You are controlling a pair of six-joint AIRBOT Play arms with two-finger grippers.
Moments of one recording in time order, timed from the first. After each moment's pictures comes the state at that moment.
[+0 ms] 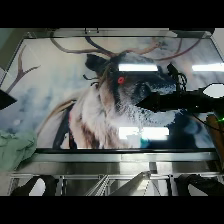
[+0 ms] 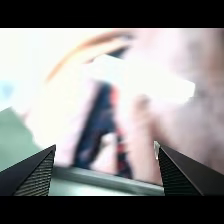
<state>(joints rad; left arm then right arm) 0.43 -0.82 1.20 1.32 -1.52 -1.51 0.11 -1.12 0.88 -0.47 1.15 1.21</state>
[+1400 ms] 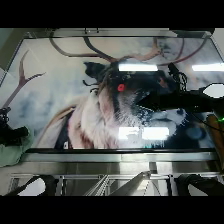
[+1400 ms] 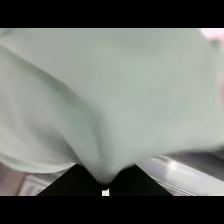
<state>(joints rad) 0.45 -1.22 0.85 1.71 -1.37 -1.56 0.11 -1.12 0.88 -0.47 1.12 1.21</state>
